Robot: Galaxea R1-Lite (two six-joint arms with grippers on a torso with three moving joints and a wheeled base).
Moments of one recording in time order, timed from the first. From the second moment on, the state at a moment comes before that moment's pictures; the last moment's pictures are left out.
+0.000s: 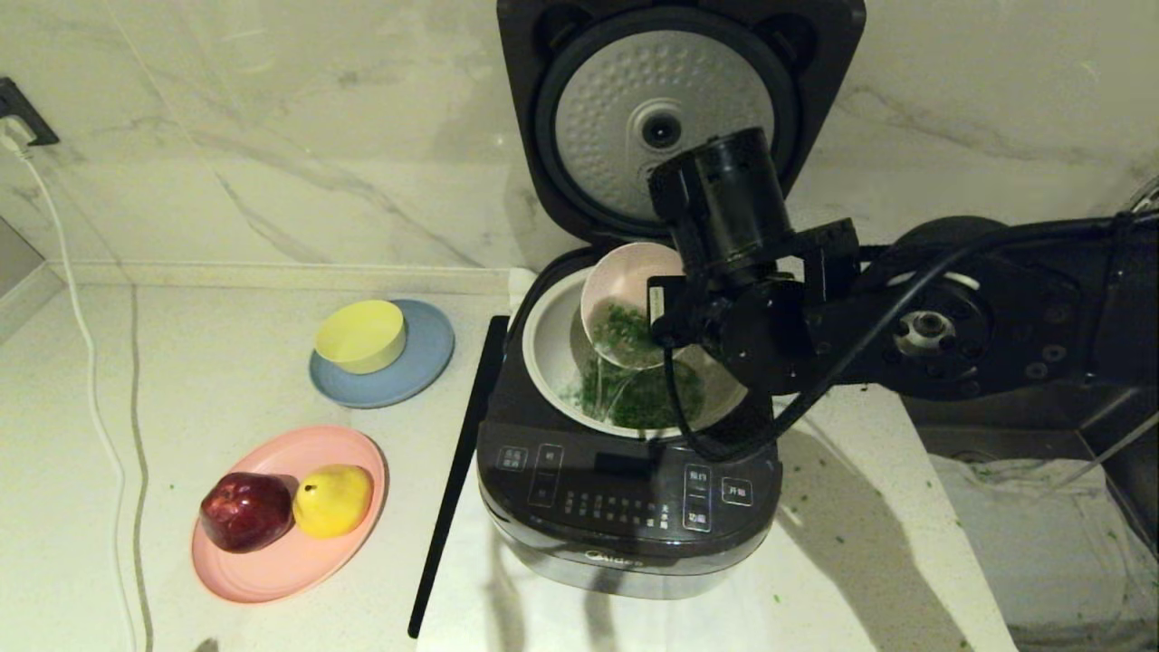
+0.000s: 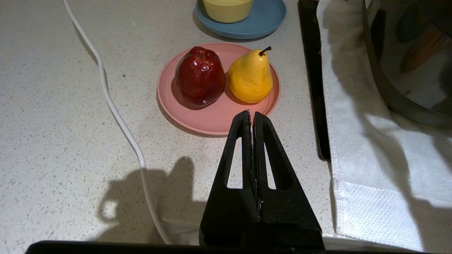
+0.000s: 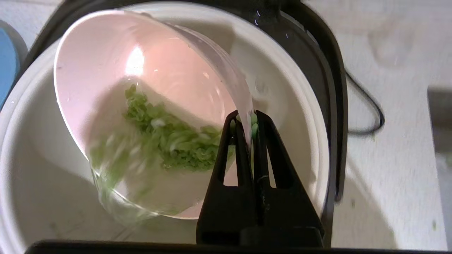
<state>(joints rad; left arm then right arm) 0.01 0.00 0.00 -0.01 0.00 0.00 0.83 1.96 -1.68 0.14 -0.79 0.33</state>
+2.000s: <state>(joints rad) 0.01 0.00 0.00 -0.01 0.00 0.00 0.83 2.06 -1.09 -1.42 -0.68 -0.56</state>
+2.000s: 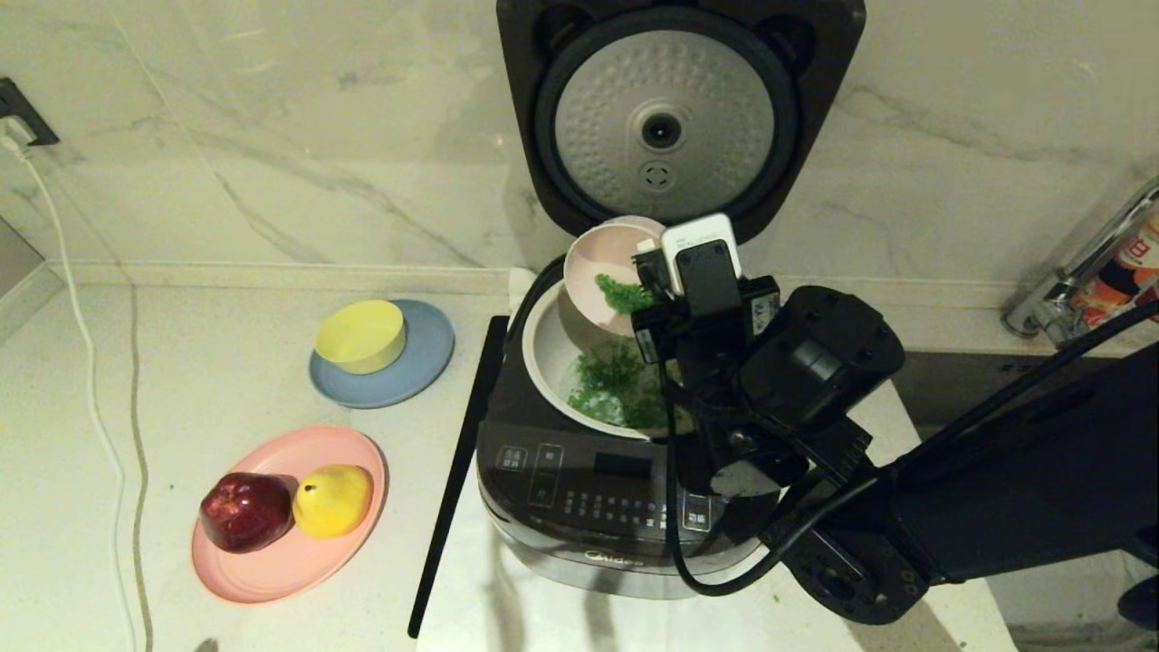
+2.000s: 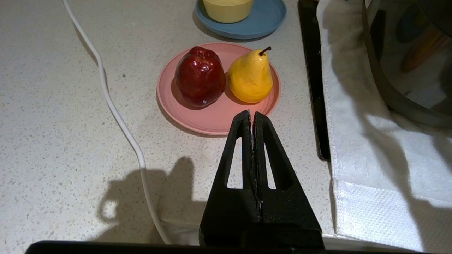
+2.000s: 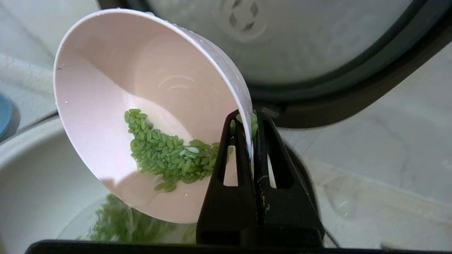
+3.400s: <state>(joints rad) 0.01 0.00 0.00 -0.01 0.00 0.00 0.80 1.94 -1.44 -0.64 -0.76 -0.17</state>
